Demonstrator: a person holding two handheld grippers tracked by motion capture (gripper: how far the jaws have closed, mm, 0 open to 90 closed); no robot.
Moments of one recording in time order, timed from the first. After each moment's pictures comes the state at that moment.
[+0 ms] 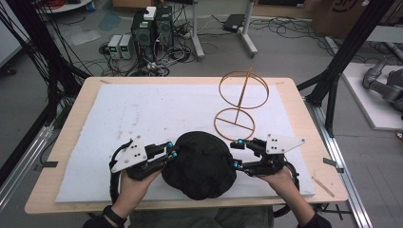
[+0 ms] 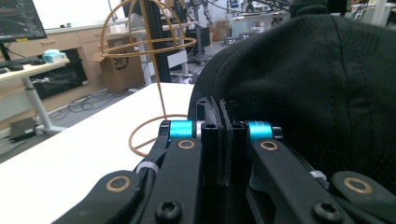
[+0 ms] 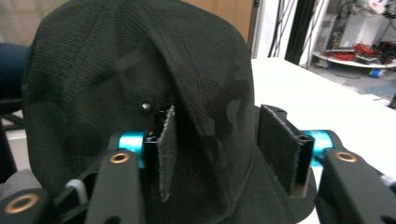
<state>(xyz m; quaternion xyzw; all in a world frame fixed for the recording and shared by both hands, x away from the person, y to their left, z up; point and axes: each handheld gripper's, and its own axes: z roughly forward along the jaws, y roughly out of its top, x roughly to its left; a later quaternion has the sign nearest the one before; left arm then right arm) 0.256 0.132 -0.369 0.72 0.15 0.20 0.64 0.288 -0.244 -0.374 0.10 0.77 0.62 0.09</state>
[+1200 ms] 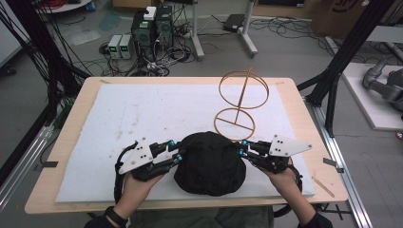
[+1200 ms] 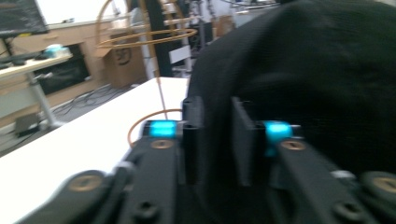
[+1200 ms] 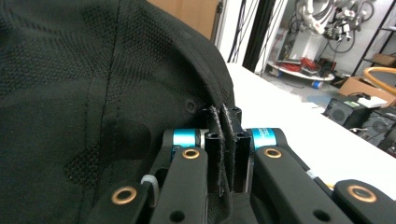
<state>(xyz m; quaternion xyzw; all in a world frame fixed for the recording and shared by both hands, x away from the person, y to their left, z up) 0.259 0.125 -0.376 0.73 0.17 0.20 0.63 0.283 -0.254 -0.368 0.11 0.76 0.61 0.19</state>
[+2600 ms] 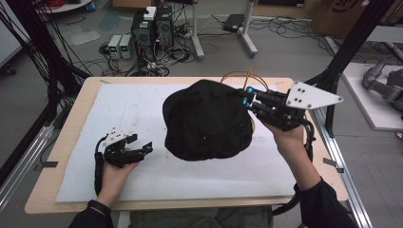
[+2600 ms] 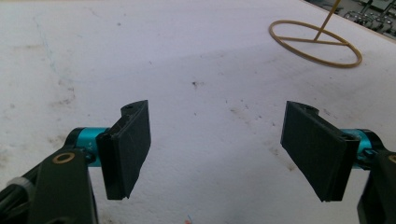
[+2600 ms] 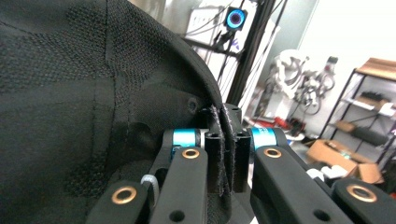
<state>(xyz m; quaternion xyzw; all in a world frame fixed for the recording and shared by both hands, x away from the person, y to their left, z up) 0.315 0.214 -0.444 0.71 0.45 0.19 0.51 0.308 -0.234 -0.217 0.07 0.70 0.66 0.26</state>
